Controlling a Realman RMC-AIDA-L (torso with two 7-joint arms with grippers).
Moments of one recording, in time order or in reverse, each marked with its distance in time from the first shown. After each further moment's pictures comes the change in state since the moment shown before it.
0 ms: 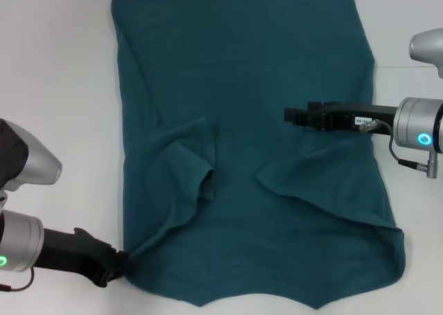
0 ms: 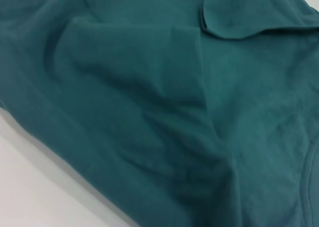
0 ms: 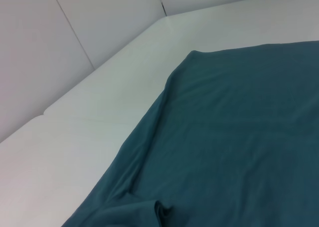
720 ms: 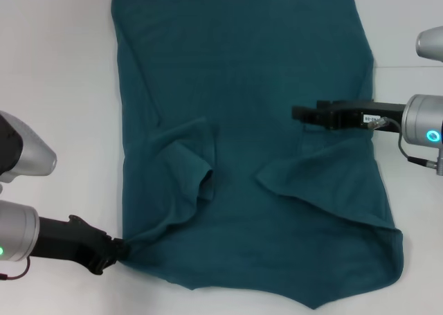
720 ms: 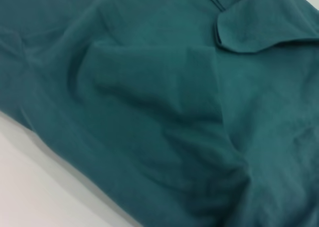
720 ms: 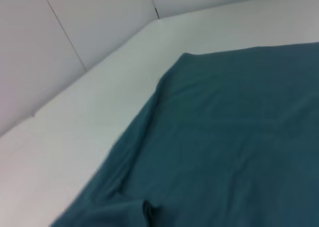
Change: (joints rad) left arm 0.000 0.002 -0.010 0.023 0.000 -0.029 0.022; right arm -0.010 -0.009 0.005 -0.041 -0.056 -0.008 0.045
